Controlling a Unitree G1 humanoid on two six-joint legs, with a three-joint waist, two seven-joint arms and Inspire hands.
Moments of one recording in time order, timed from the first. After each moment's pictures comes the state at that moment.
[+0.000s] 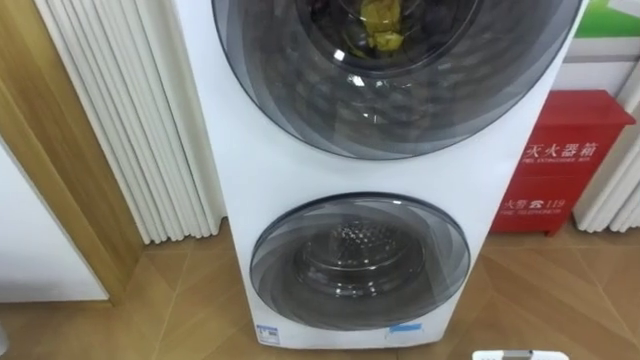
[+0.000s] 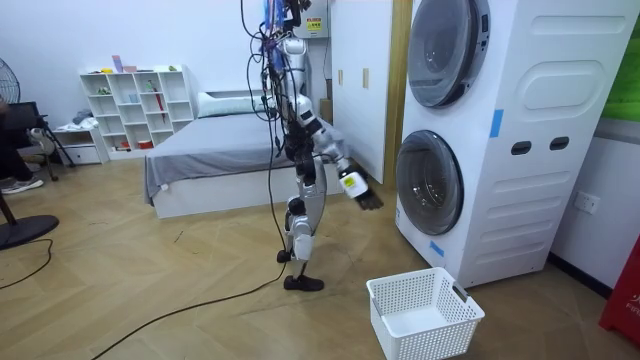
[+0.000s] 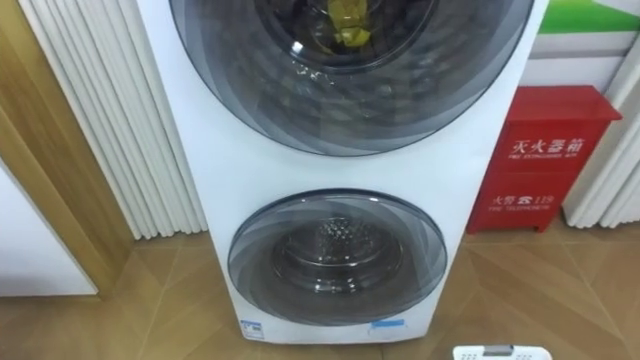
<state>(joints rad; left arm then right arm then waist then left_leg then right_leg) 0.24 0.18 0.04 1.14 -0.35 -0.08 0.01 0.06 -0.24 -0.10 0.94 0.59 -0.02 -0.06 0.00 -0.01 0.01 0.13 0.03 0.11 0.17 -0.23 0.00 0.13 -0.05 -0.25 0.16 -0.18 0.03</state>
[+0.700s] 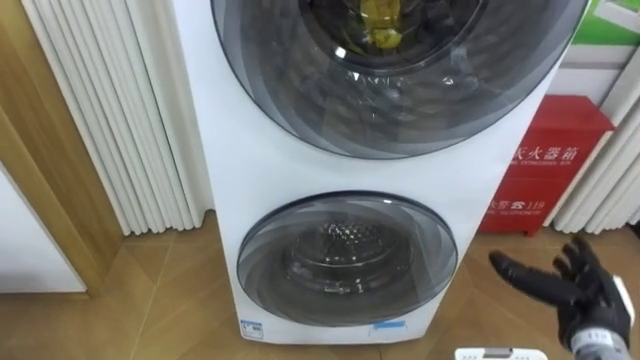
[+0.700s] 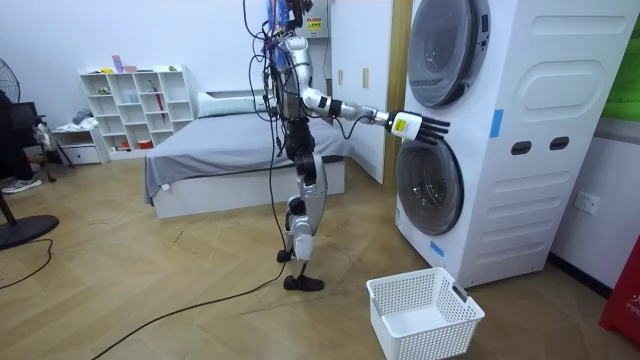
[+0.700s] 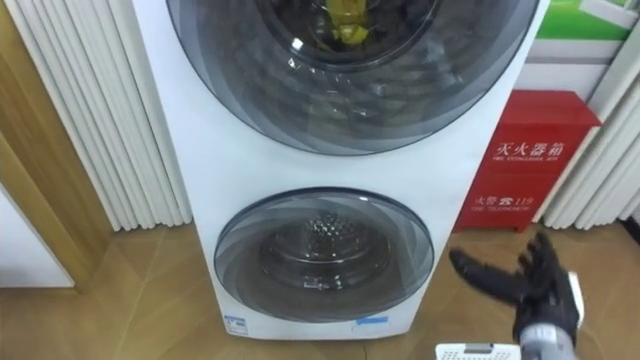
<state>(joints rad) 0.27 0.23 0.08 1.11 -0.31 -0.03 -0.02 -0.11 -0.35 -0.11 0.41 0.50 -0.05 -0.27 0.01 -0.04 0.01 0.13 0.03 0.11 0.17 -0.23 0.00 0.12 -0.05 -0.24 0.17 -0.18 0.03</state>
